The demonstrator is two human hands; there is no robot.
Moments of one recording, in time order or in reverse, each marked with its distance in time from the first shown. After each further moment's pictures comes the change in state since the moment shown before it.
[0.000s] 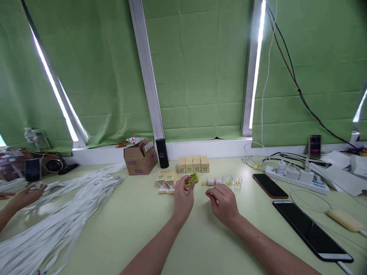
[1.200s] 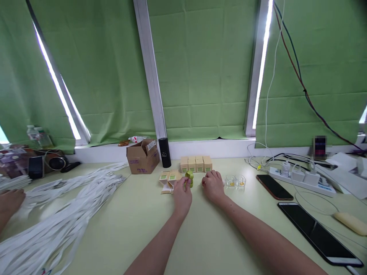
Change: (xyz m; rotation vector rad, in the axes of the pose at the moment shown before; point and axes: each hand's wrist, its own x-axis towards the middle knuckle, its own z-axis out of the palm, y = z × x) left_hand 0.014 -0.024 -0.009 0.094 0.071 -0.111; right_hand 0.025 0.044 0.085 -0.294 -0.417 0.232
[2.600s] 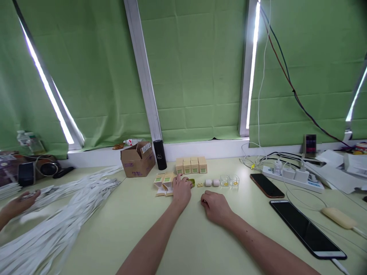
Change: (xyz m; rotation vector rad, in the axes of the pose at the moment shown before) left_hand 0.026 -0.017 0.028 0.768 -0.433 0.377; right_hand -0.061 -0.009 -0.059 0.107 -0.404 -0.016
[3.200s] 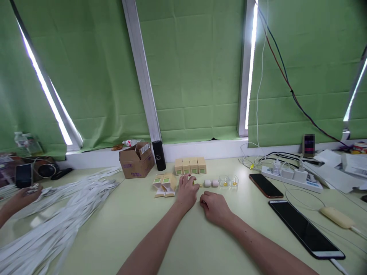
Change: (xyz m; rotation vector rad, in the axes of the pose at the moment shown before) left_hand -0.009 0.023 -0.009 0.002 0.081 0.264; right_hand 0.000 0.001 0.000 -0.006 0.000 0.006
